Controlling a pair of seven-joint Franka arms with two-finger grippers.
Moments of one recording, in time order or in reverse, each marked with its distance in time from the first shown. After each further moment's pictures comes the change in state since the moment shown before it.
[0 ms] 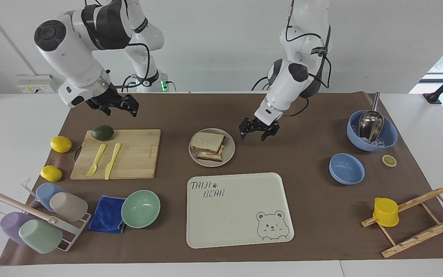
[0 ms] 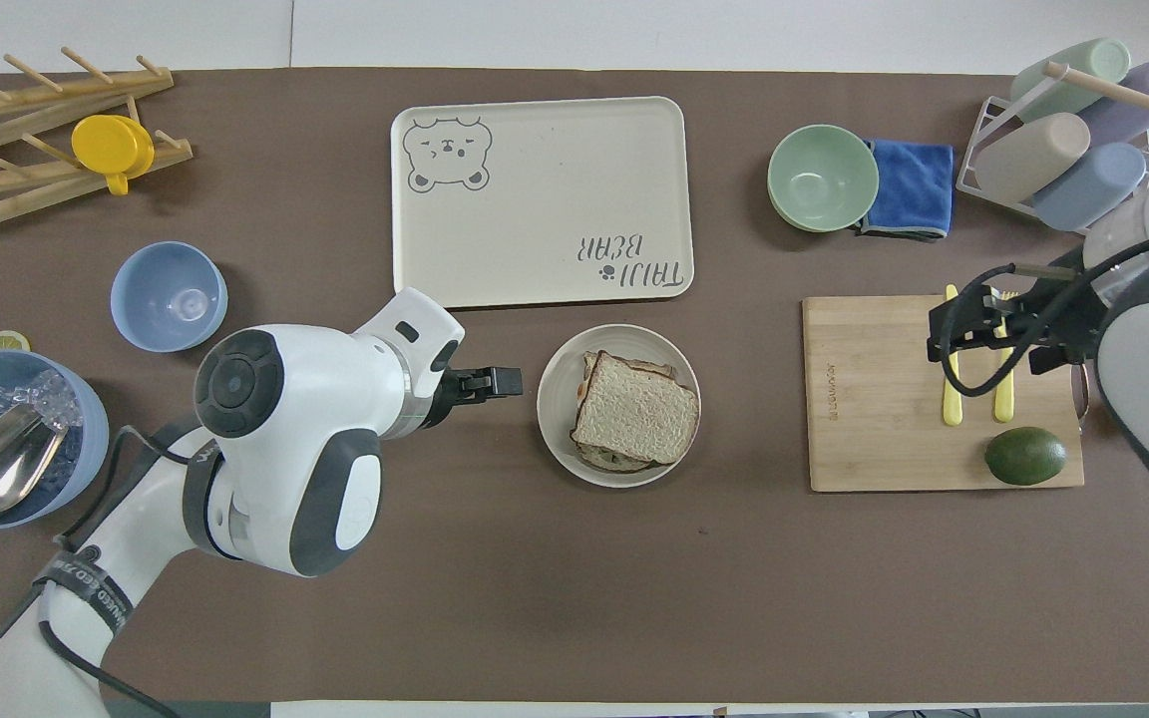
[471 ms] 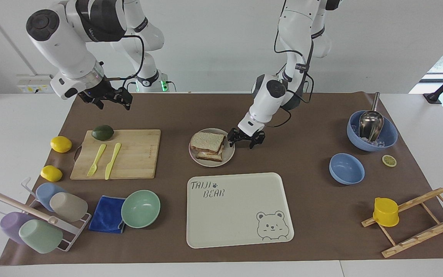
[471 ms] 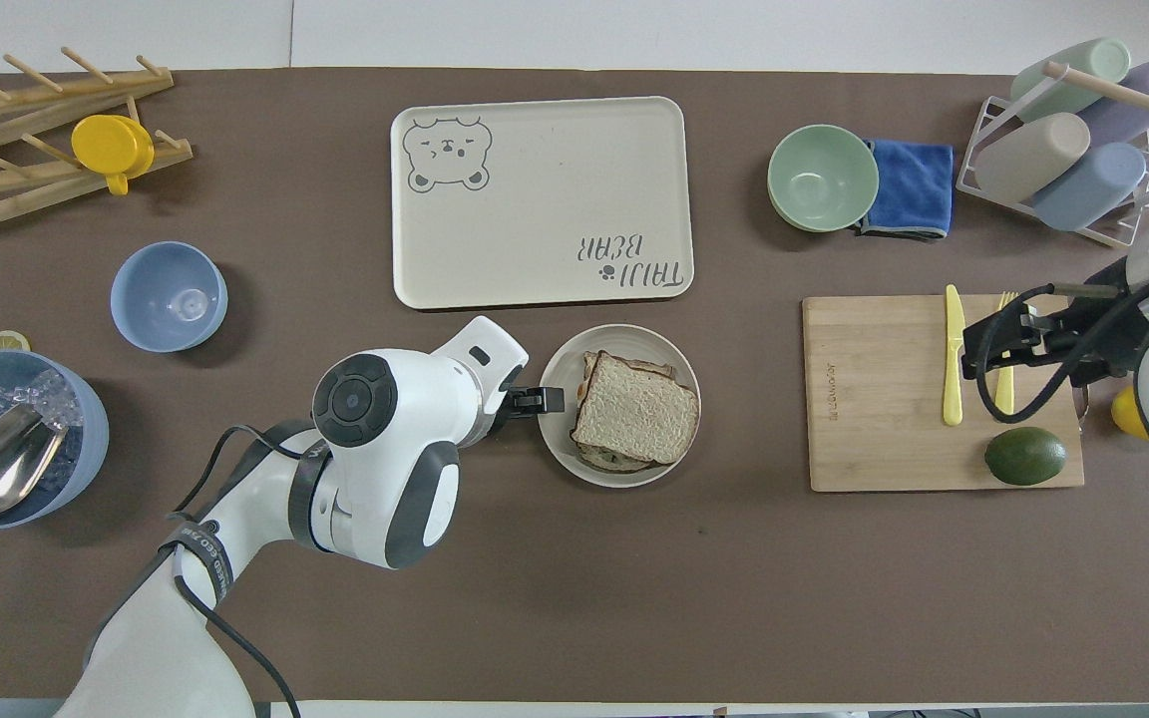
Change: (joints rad) left arm -0.071 0.130 0.002 0.008 -0.016 0.110 0.007; right arm 0.020 -0.012 -0.012 0.005 -0.057 -0.019 -0.034
